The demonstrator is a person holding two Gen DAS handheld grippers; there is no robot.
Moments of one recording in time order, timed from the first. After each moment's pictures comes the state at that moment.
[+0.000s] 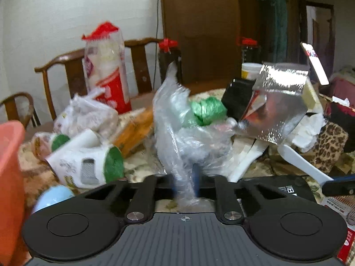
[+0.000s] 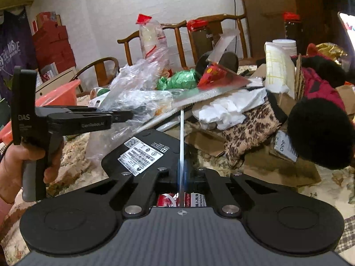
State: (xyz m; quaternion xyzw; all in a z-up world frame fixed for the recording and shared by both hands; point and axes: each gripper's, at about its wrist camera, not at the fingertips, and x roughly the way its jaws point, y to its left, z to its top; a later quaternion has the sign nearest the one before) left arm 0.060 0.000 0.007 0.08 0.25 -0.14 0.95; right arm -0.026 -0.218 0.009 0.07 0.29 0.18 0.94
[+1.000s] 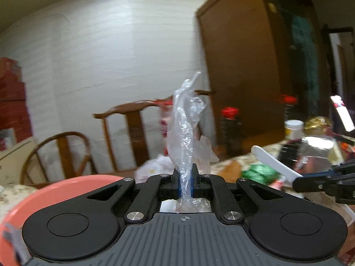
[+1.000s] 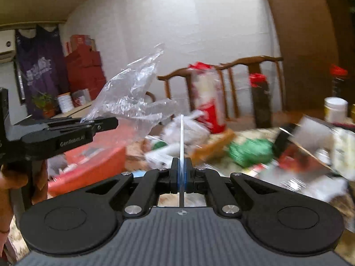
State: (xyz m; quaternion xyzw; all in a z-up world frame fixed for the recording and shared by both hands) left arm -0.009 0.101 0.115 0.09 0.13 -0.03 0.99; right arm -0.009 -0.114 0.092 0.08 0.19 0.26 0.94
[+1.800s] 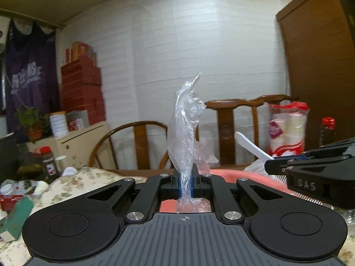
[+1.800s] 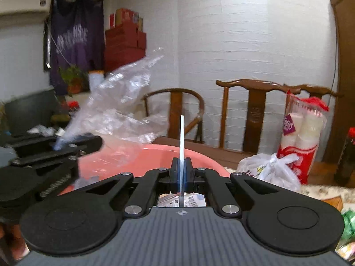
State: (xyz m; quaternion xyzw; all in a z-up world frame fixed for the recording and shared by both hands) left arm -0.024 0.268 0.143 0.05 0.12 0.15 0.98; right arm 0.039 0.139 0.149 -0.04 0.17 0.32 0.93
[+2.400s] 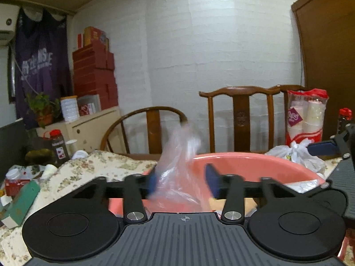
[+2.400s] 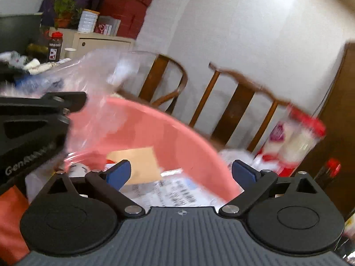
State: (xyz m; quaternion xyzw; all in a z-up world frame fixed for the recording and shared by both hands) left arm -0.026 0.295 0.120 0.04 0.15 0.19 0.97; right arm 0.030 0.223 0.104 -0.23 0.17 0.23 0.93
